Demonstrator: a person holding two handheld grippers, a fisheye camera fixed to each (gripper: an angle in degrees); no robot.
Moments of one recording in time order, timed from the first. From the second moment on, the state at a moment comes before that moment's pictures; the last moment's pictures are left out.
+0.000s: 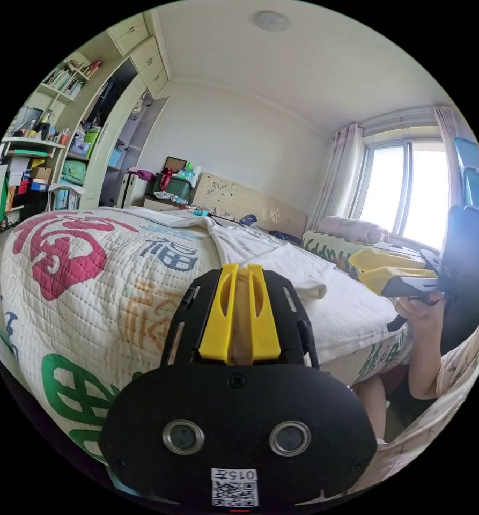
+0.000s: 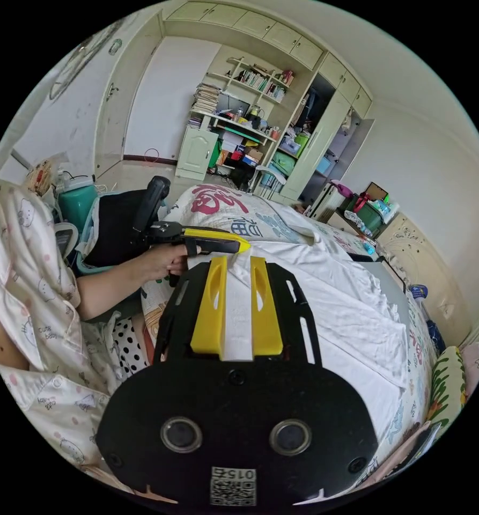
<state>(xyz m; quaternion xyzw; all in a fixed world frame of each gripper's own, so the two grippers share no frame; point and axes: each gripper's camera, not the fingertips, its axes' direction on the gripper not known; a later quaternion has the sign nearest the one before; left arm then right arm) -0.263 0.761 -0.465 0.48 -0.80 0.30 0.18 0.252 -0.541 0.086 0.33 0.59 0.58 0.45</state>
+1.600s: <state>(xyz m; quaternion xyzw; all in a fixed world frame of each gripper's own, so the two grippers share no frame) -0.133 0.969 -0.551 0.60 -0.63 0.43 0.25 0.293 -0.400 0.299 0.32 0.58 0.66 0.36</state>
